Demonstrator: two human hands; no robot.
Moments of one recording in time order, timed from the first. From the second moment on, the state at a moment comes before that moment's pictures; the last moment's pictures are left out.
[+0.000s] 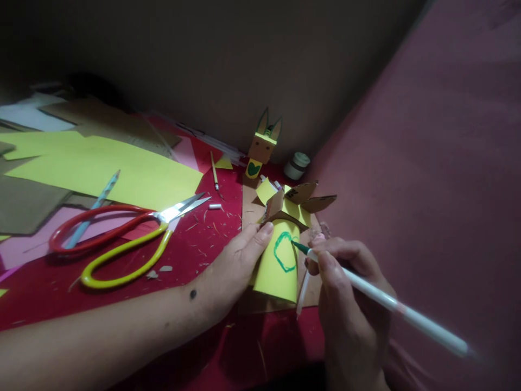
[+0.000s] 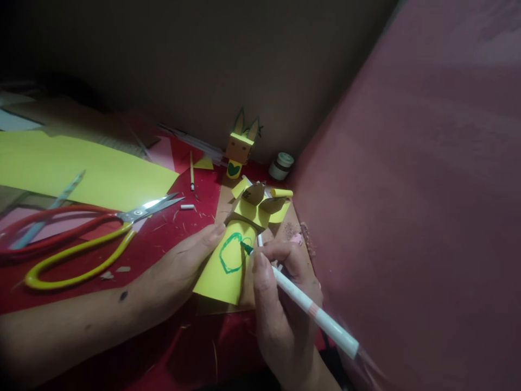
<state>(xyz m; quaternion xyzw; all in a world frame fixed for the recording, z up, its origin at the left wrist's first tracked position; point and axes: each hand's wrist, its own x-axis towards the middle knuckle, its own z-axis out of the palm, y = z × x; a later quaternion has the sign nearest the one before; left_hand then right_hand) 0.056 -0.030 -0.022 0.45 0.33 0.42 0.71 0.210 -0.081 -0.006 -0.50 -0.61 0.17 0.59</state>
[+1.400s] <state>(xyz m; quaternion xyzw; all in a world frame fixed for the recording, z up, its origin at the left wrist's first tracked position) 0.057 -0.030 -0.021 0.44 0.35 0.42 0.71 0.206 -0.075 -0.003 -0.47 -0.63 0.20 0.58</state>
